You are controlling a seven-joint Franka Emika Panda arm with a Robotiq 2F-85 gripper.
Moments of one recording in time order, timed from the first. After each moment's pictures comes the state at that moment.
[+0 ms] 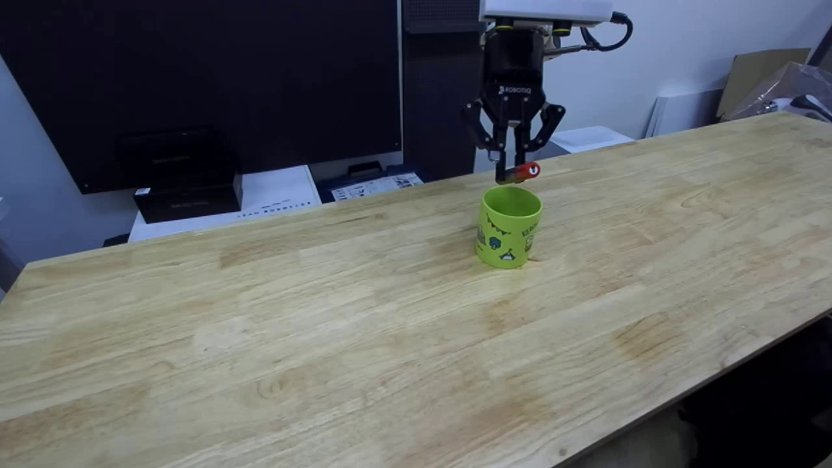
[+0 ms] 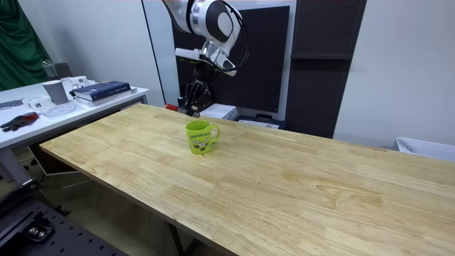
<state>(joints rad) -0.03 0.79 -0.01 -1.51 0.28 1.72 0.31</state>
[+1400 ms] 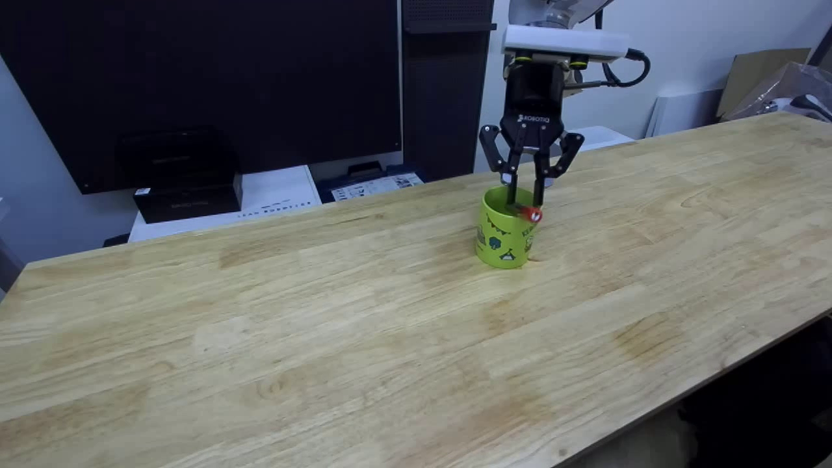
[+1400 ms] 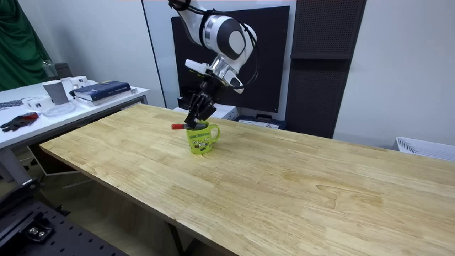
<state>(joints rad) -0.09 0.85 -0.03 -1.52 0.38 1.69 0.30</state>
